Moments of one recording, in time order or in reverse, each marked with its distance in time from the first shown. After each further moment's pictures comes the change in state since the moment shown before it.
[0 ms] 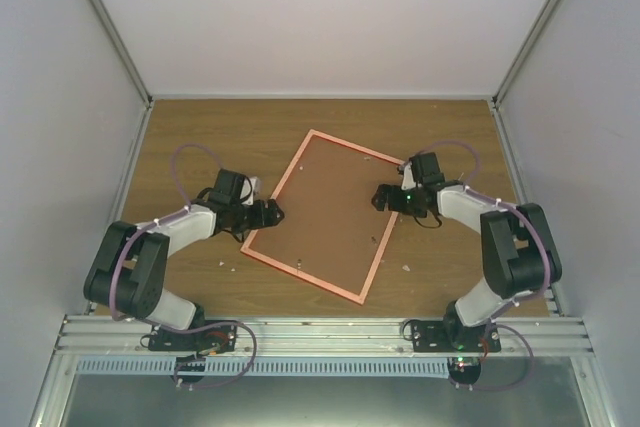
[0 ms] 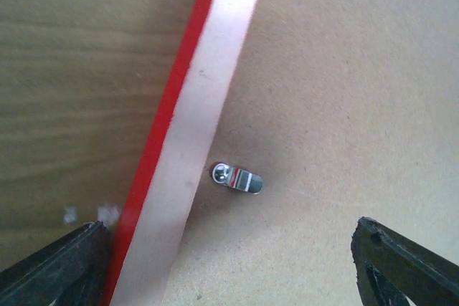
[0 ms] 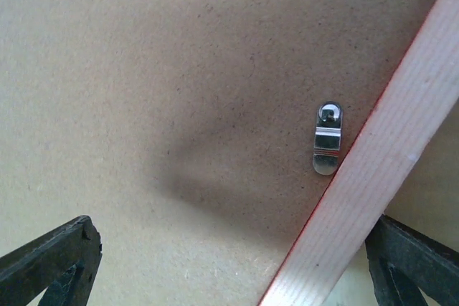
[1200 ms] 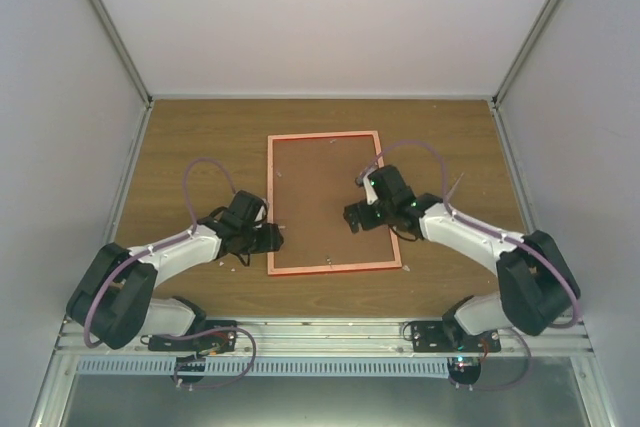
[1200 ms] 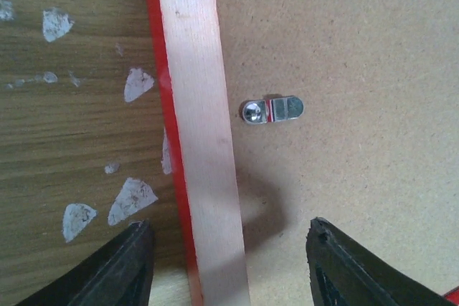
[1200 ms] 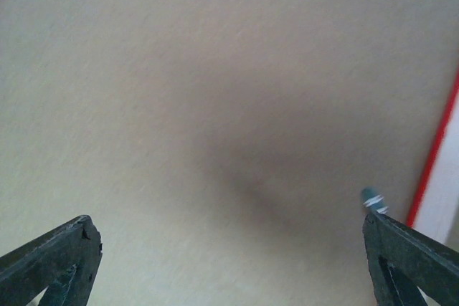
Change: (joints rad) left arm -0.219 -0.170 -0.124 -0.096 -0.185 -0.139; right arm 0.328 -0.129 0.054 -0.048 0.250 -0.164
